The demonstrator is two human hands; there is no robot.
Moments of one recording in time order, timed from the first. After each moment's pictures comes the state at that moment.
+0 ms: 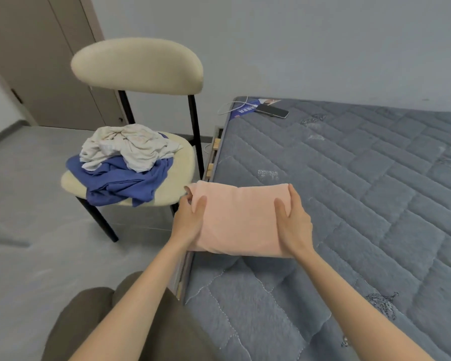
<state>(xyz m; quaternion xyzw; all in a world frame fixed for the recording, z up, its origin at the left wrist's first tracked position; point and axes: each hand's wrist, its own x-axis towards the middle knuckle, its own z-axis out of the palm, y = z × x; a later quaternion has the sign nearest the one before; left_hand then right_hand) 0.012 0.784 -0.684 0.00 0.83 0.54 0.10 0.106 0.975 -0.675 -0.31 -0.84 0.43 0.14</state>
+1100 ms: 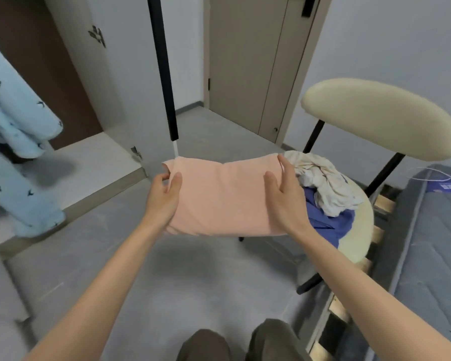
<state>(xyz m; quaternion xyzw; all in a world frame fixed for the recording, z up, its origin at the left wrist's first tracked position) -0.030 0.317 -0.570 -0.27 0.74 0.59 -0.17 -0.082 0.527 -0.556 0.07 -0.87 0.49 0.07</state>
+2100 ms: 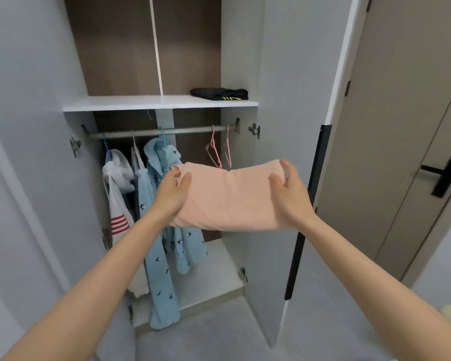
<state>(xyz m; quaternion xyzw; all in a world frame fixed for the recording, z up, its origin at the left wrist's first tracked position) 0.011 -0.003 -0.078 -0.34 0.76 0.43 -0.35 -0.131 0.183 -0.073 0.32 -0.77 0.55 -0.02</state>
